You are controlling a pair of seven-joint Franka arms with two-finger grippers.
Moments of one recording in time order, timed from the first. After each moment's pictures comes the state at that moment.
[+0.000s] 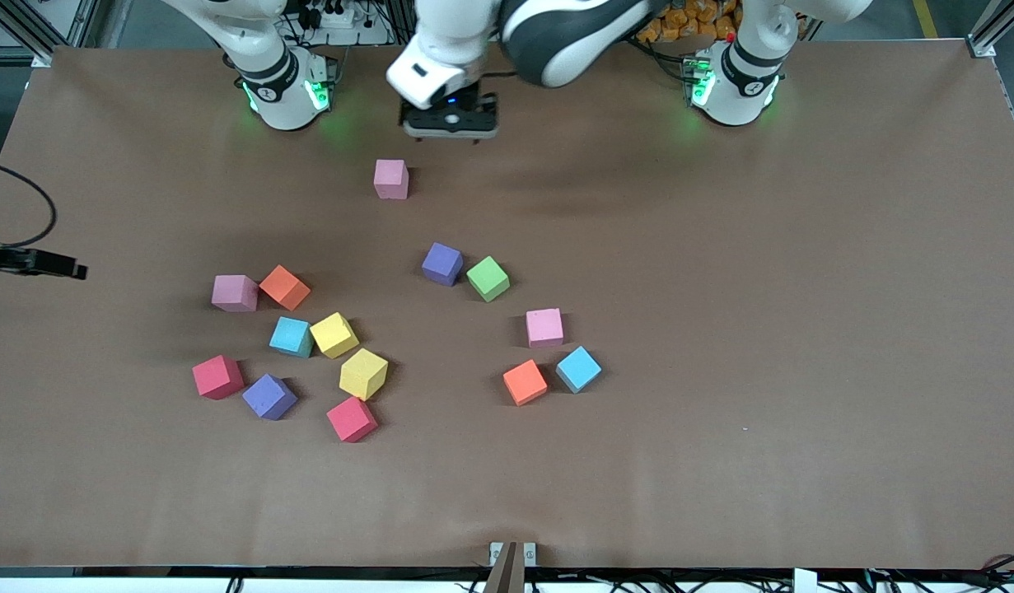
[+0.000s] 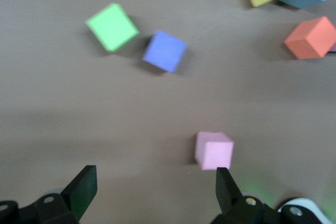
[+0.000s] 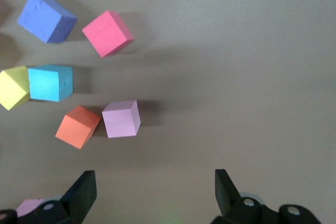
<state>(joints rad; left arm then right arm) -0.66 0.49 -0.59 -1.51 0.24 2.10 -1.31 -0.21 0.22 -0.06 -1.65 0.02 1.65 -0.19</state>
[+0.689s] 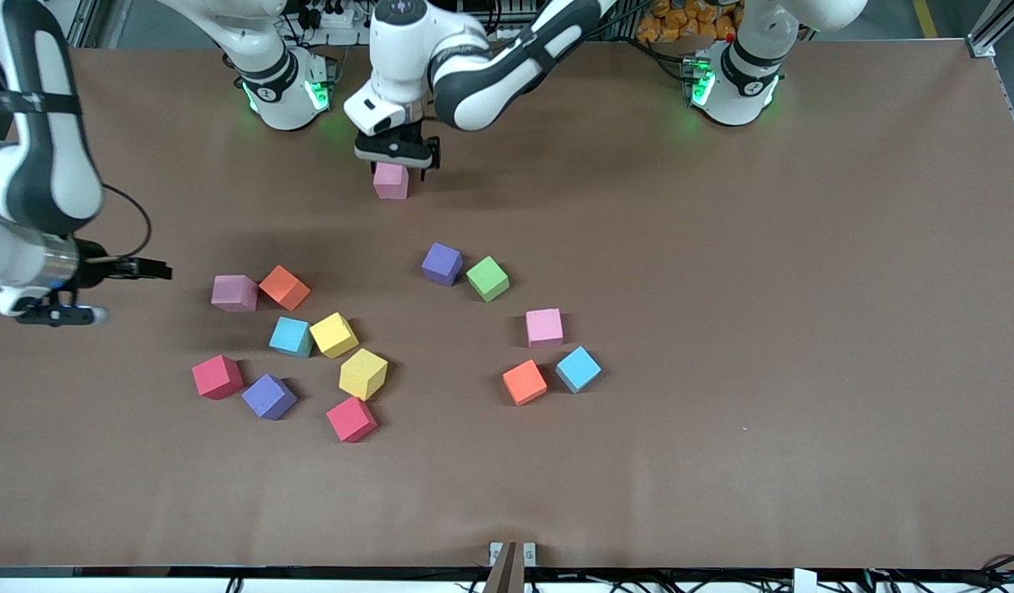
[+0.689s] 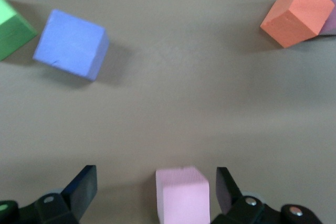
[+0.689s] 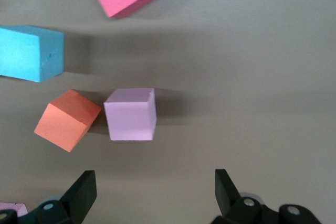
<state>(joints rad) -1.06 0.78 -0.22 -1.36 0.32 2.40 -1.34 -0.13 0.21 -0.05 -1.97 0.02 1.93 -0.19</state>
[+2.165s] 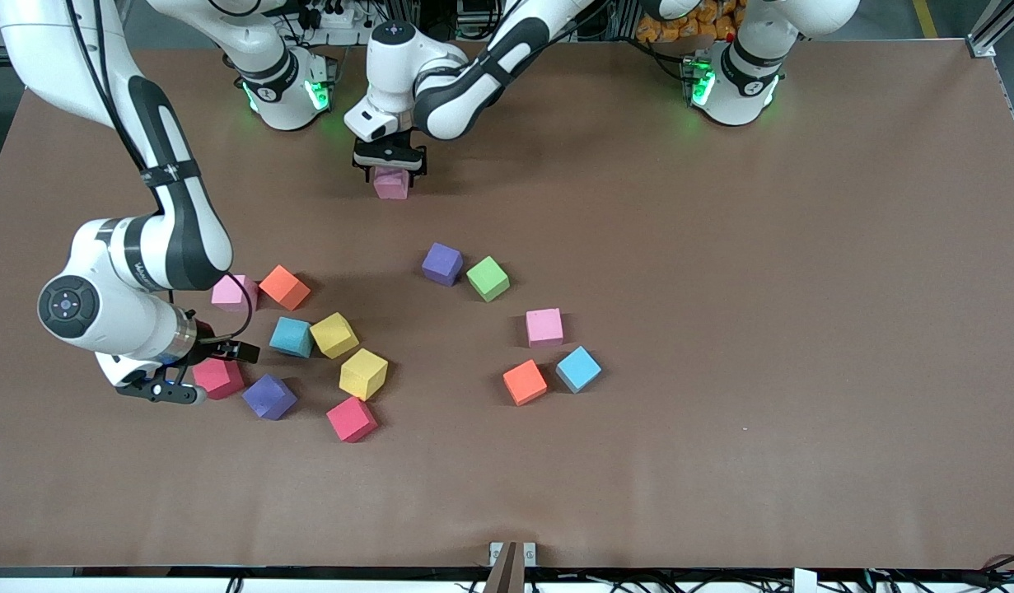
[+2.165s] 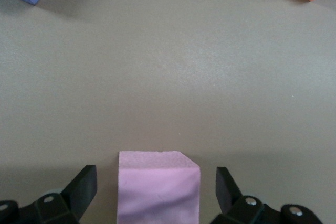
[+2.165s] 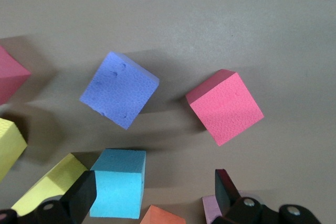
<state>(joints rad) -1.26 0.96 -0.08 -1.25 0.32 2.48 -1.54 0.08 0.49 -0.05 -1.72 0.02 2.13 0.19</state>
